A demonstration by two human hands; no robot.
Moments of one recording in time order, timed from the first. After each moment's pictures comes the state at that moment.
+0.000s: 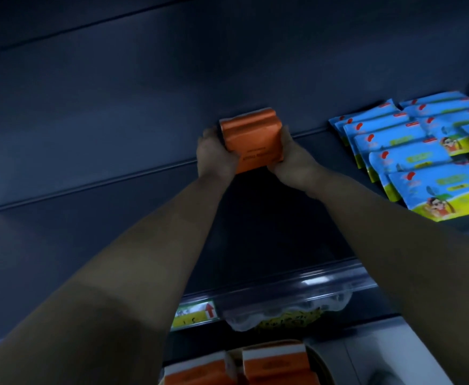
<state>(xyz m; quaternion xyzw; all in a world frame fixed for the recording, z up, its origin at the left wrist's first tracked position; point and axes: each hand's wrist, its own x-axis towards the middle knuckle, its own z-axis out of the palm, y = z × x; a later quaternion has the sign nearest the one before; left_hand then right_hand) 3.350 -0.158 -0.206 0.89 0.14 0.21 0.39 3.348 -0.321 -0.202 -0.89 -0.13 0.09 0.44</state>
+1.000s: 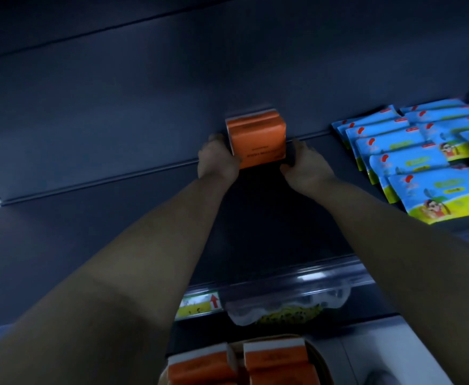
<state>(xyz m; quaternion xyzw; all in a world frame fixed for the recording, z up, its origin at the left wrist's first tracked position) 3.333 -0.154 -0.196 0.93 0.16 0.14 0.31 3.338 -0.329 -0.203 -0.93 -0.09 0.03 0.36</state>
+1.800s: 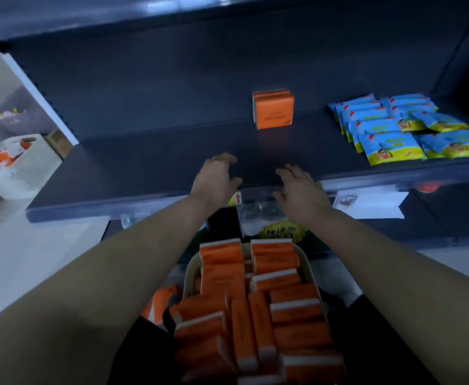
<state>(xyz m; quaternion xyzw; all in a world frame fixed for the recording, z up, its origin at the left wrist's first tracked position) 3.066 -0.156 -0.172 0.97 0.05 0.09 0.22 3.097 -0.350 -0.201 -0.96 -0.23 0.00 0.17</state>
